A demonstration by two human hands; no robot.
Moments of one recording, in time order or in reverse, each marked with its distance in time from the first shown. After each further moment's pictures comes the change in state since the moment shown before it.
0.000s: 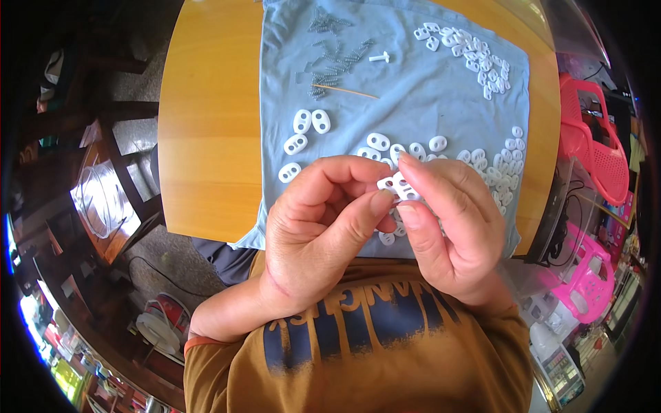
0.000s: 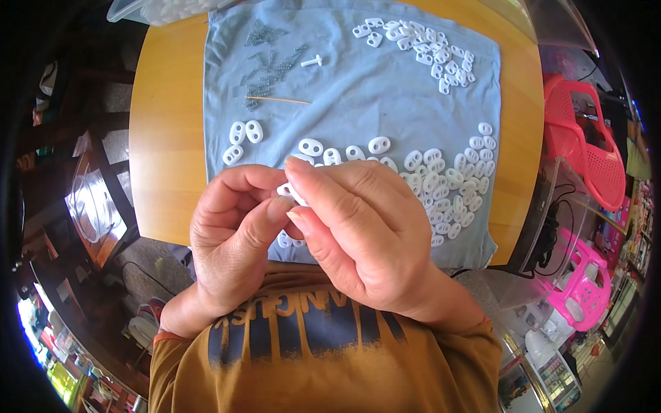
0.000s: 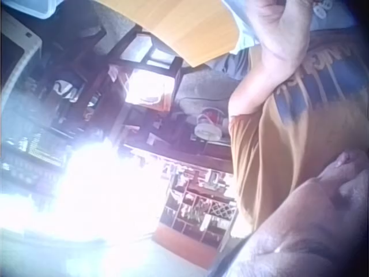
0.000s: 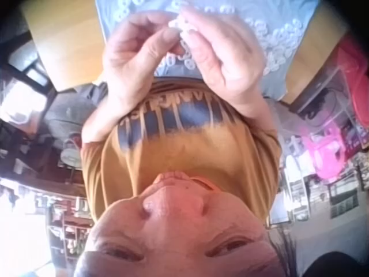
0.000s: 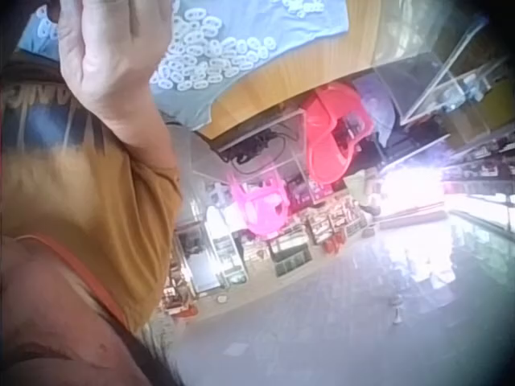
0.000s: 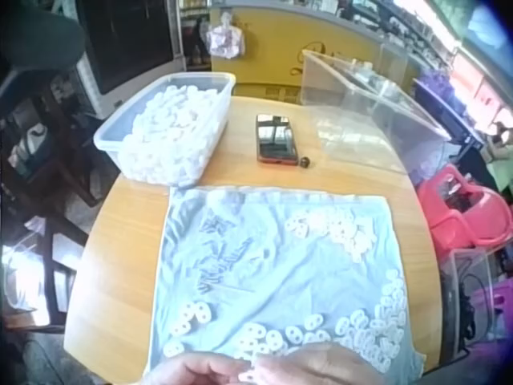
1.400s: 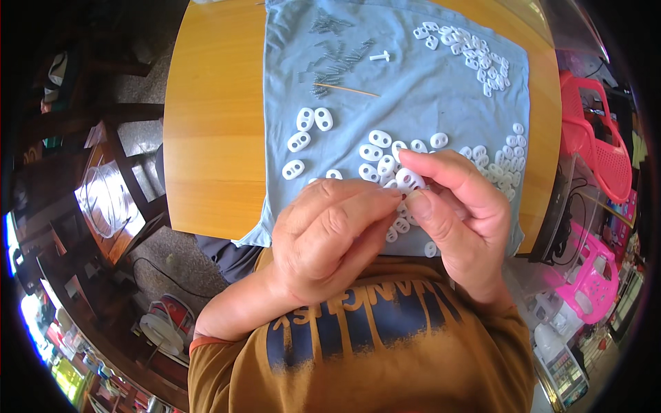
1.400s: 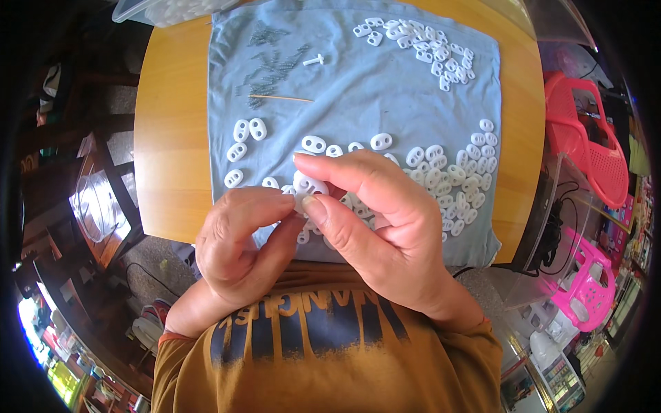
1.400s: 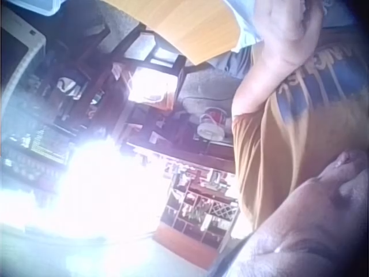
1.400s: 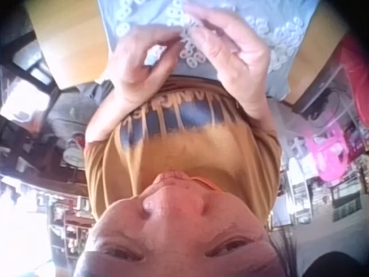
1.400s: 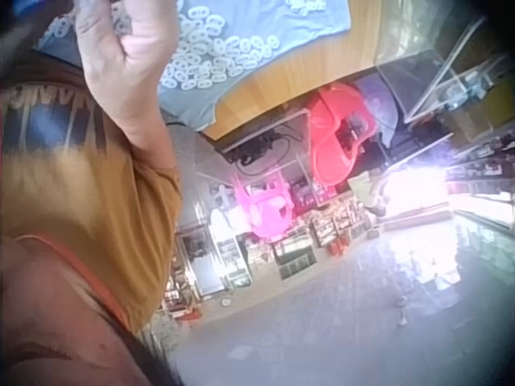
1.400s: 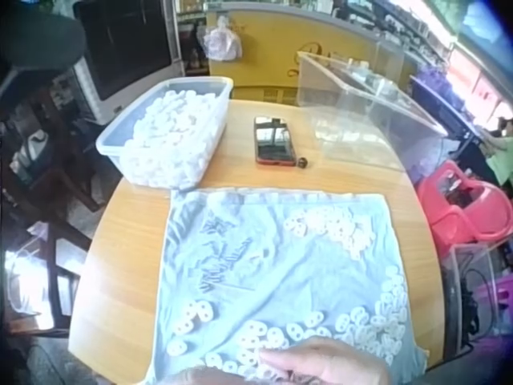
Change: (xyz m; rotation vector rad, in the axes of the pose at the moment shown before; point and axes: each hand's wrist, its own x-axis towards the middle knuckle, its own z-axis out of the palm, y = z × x) left_hand 0.007 -0.006 -0.012 0.970 -0.082 0.823; right_hand -0.008 -0.017 -0.008 0.585 0.000 0.626
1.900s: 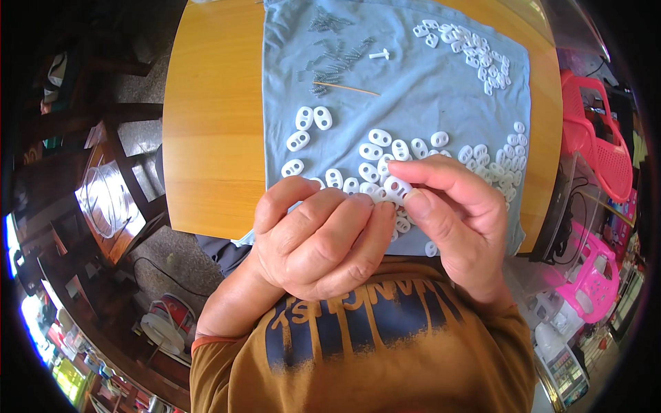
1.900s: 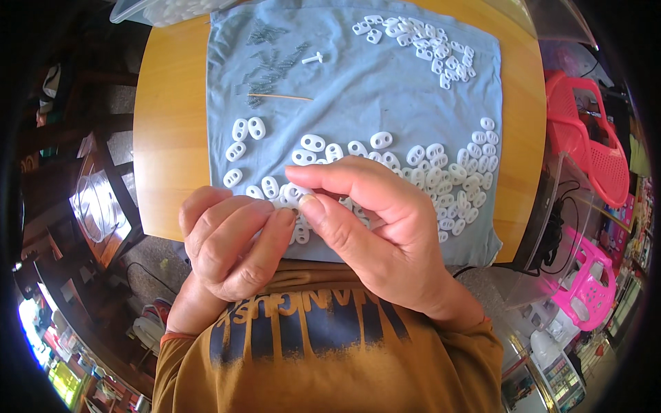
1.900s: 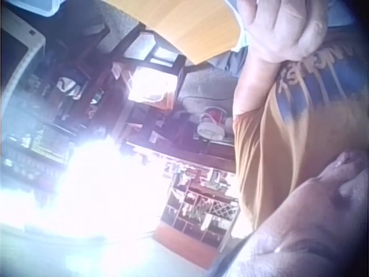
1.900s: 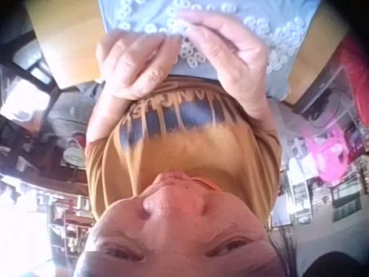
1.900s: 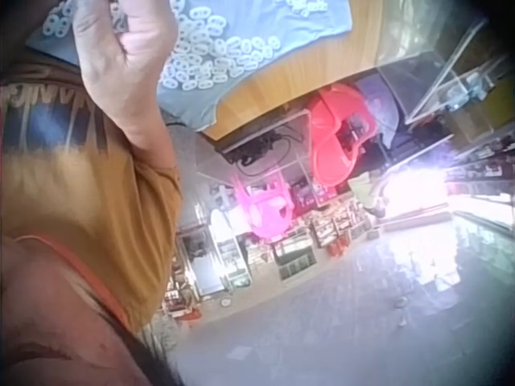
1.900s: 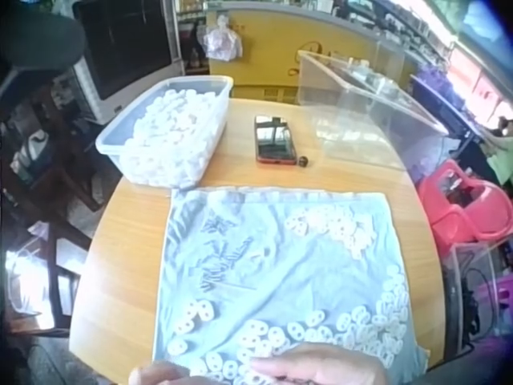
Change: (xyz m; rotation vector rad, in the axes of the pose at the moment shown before) left_hand -0.003 -0.004 -0.016 0.530 -0.077 0.401; right_hand 0.002 -0.003 0.000 0.001 -0.073 0.042
